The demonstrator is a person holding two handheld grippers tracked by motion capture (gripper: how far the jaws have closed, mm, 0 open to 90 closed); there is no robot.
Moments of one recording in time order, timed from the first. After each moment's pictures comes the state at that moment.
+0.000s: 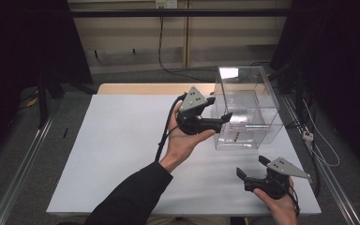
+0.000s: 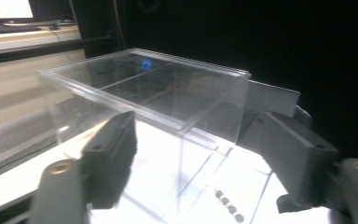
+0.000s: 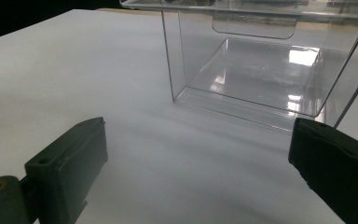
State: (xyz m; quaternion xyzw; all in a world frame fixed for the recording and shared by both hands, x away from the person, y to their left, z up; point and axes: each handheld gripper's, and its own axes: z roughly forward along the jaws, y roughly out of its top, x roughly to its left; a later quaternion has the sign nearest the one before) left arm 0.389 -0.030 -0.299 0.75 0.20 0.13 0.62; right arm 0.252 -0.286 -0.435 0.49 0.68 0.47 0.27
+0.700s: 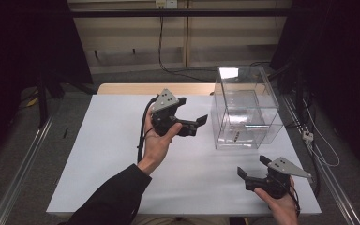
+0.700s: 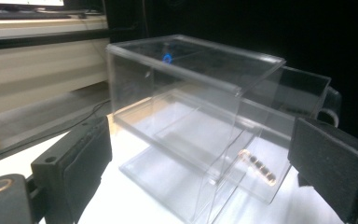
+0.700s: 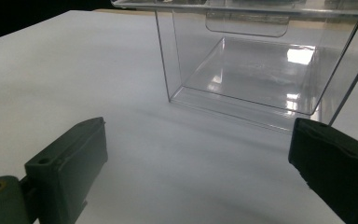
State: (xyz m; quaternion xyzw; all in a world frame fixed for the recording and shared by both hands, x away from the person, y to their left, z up) left arm 0.394 0.028 -0.310 0.74 0.25 0.14 0.61; right arm 0.253 -0.289 -0.436 0.49 0.68 0.47 0.27
